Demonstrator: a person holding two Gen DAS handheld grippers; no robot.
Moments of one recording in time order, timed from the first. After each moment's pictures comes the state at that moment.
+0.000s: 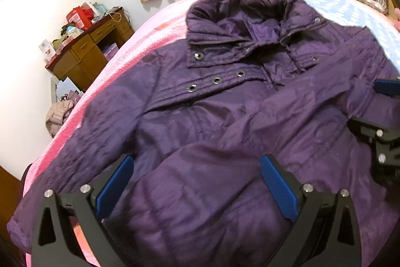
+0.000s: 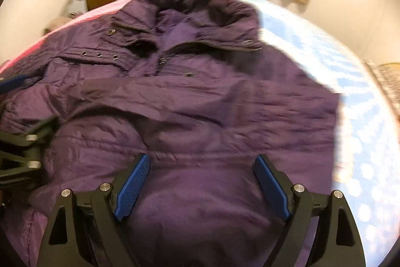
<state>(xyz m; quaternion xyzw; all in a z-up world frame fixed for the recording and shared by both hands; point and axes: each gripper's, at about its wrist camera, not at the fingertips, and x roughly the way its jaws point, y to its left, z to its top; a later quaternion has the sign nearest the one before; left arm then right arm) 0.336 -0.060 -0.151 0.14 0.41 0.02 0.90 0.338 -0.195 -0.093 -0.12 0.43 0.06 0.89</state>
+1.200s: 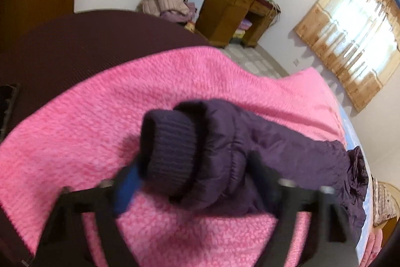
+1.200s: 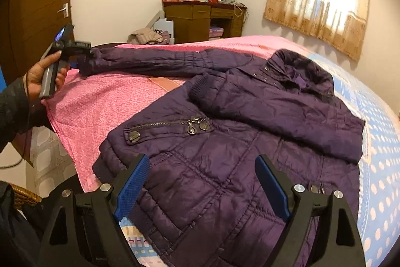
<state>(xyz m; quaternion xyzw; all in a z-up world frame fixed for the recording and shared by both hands) 0.162 0.363 -0.154 -0.32 0.36 0.22 0.85 0.095 -0.089 -0.061 -0.14 0.33 0.27 0.89</state>
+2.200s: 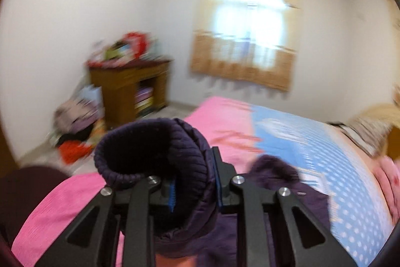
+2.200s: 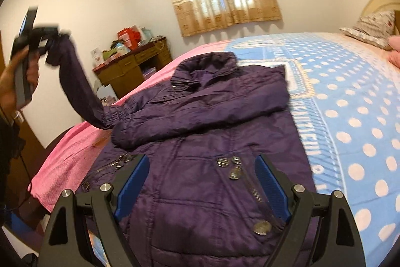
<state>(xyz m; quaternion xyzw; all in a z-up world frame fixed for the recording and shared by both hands) 0.246 0.090 0.093 -0.07 0.18 0.03 0.98 0.092 -0.256 -0.058 0.10 0.29 0.11 0.94</state>
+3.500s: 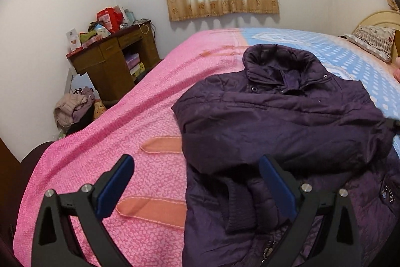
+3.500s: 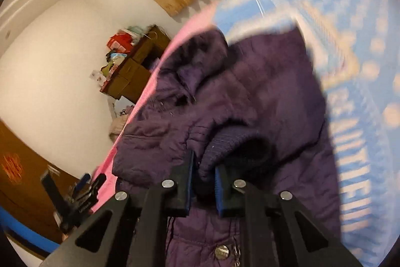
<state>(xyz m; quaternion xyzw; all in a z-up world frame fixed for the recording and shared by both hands) 0.251 0.042 -0.098 0.07 0.32 0.04 0.94 0.260 -0.290 -0.044 0.23 0.37 0.16 0.88</state>
